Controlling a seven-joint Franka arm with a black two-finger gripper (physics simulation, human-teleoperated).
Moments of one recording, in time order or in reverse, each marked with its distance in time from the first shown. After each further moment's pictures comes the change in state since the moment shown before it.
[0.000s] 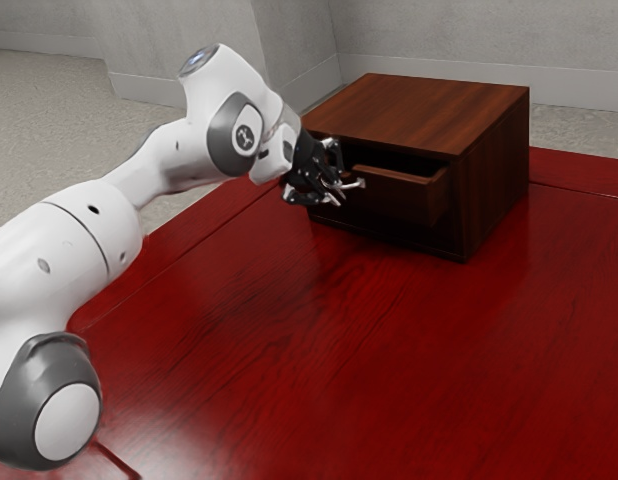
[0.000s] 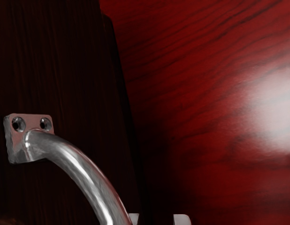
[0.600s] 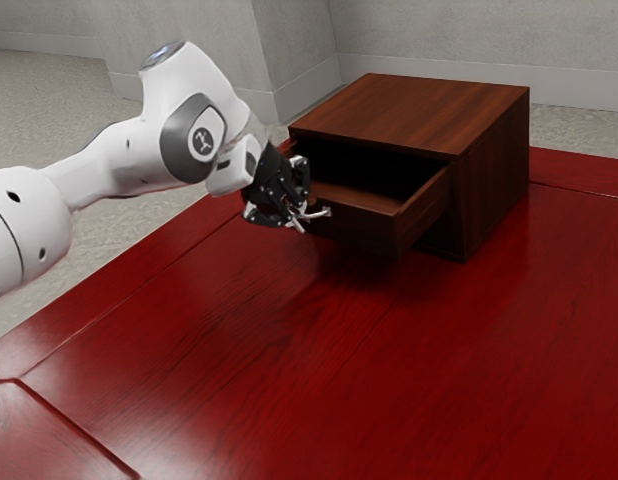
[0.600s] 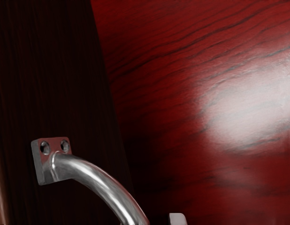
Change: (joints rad) arm -0.009 -0.324 0.011 -0.420 0.049 -0.007 0.004
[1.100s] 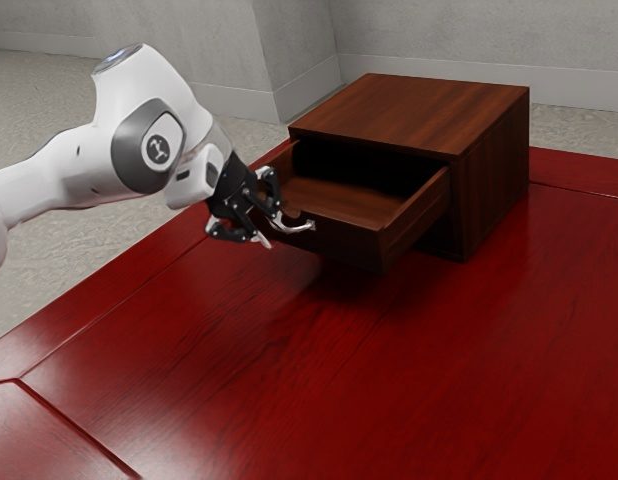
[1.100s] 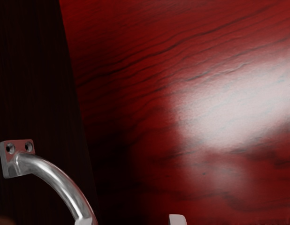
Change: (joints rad) arm 0.008 -0.183 0.010 -0.214 0.010 -0.002 0.003
